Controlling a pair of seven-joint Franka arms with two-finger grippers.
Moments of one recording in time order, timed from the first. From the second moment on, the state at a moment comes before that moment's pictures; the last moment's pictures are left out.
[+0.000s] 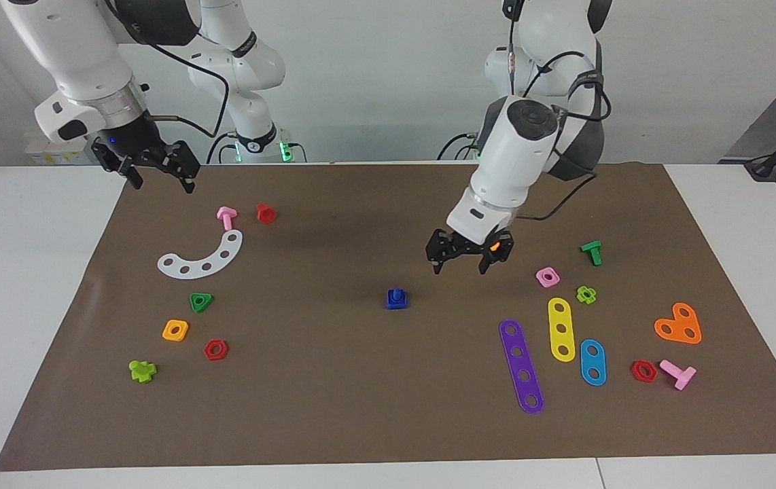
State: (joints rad) left arm -0.45 0.38 -0.05 -1.48 -0.10 2.02 -0.46; right arm 0.10 0.00 -0.10 -1.58 0.00 1.55 0.13
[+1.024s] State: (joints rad) left arm -0.58 0.59 -0.05 -1.49 -0.05 2.19 -0.53; right arm 0.10 0.00 -0.10 -1.58 0.00 1.55 0.13
